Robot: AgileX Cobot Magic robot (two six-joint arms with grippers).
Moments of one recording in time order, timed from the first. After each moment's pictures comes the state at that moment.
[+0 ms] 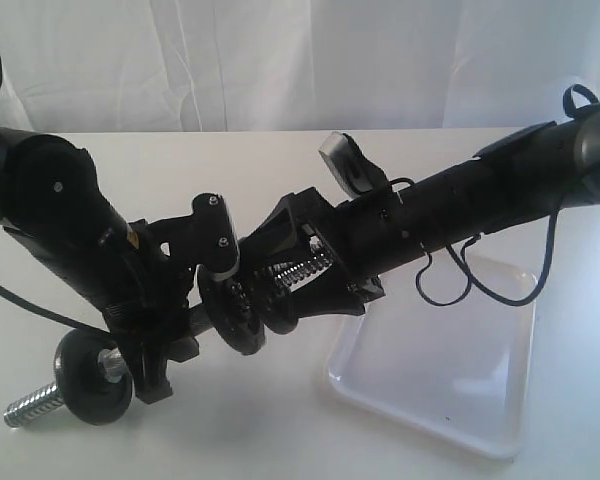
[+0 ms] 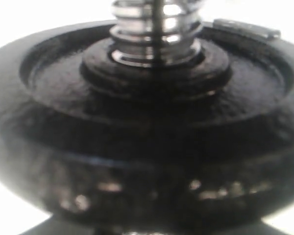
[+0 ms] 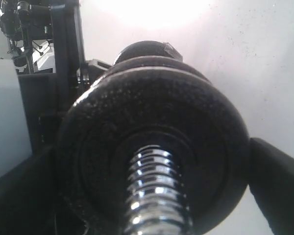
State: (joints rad) left arm -0.64 1.56 -0.97 -0.20 0.67 0.84; right arm 0.33 1.90 -1.10 1.34 1.15 -0.85
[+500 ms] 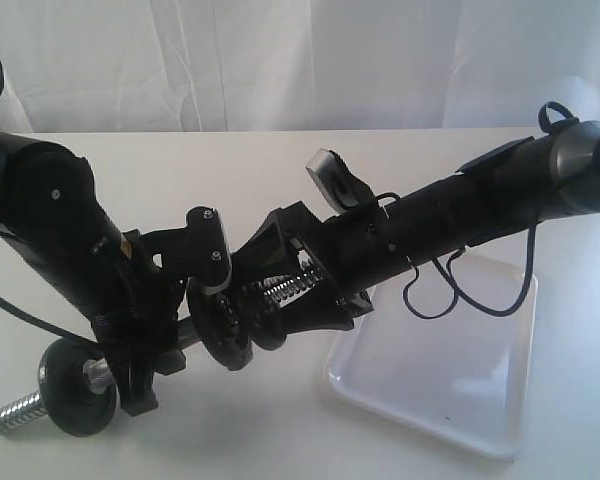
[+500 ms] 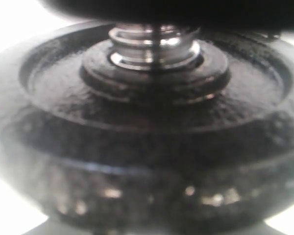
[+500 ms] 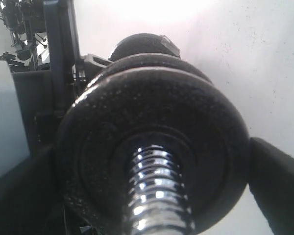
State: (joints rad) left arm -0.64 1.56 -0.96 -0.17 0.71 0.84; right arm 0.36 1.94 -1.10 1.36 1.16 -0.86
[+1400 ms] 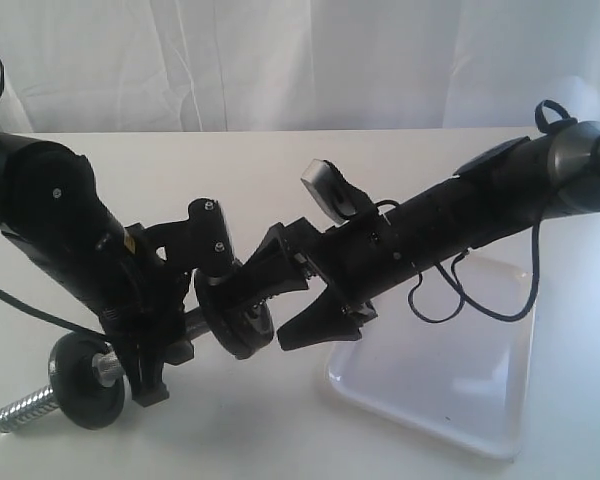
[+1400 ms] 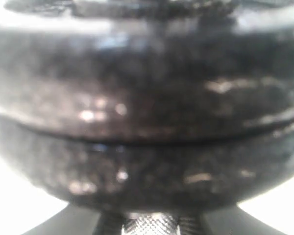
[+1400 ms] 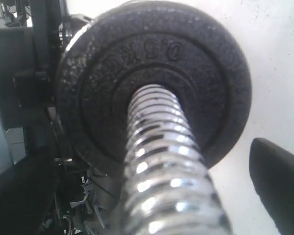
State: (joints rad) left arm -0.64 1.57 -0.96 -0.18 0.66 0.83; right arm 0.35 1.94 -1.10 1.29 1.20 -0.87
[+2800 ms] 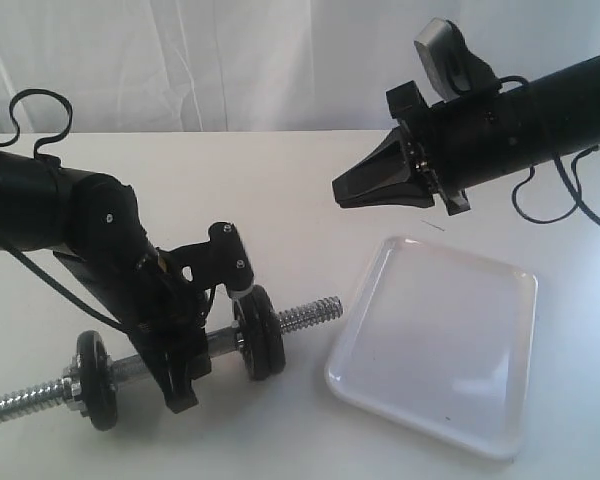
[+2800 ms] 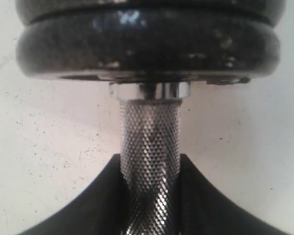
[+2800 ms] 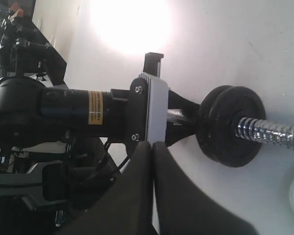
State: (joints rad) left arm -0.64 1.72 -0.98 -0.22 0.60 0.82; right arm 0.12 1.69 -1.16 1.21 1.22 -0.75
